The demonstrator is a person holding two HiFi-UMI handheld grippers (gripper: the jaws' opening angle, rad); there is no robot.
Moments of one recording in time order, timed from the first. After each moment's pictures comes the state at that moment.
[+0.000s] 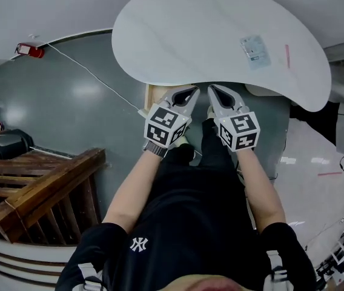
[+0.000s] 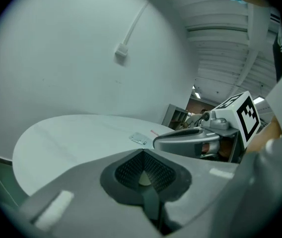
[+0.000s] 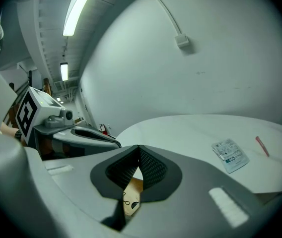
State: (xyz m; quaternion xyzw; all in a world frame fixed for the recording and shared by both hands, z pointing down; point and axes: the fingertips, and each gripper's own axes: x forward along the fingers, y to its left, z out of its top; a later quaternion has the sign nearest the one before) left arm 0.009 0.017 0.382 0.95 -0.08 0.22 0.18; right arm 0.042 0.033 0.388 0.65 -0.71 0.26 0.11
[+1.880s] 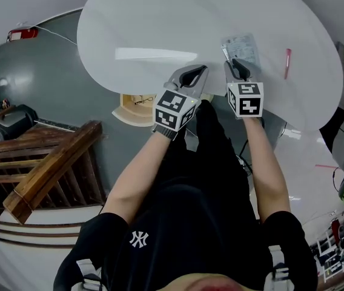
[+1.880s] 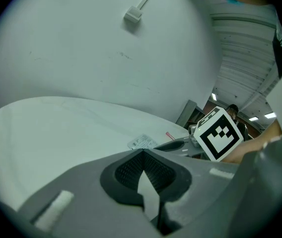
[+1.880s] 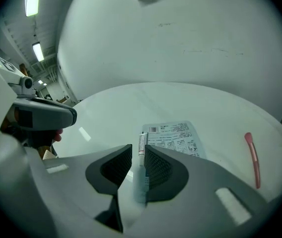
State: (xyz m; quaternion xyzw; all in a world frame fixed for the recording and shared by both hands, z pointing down) left arm 0.203 -0.031 0.465 0.93 -0.14 0.25 0.24; right arm 0.278 -0.008 0.542 0.64 -0.63 0.37 0.23
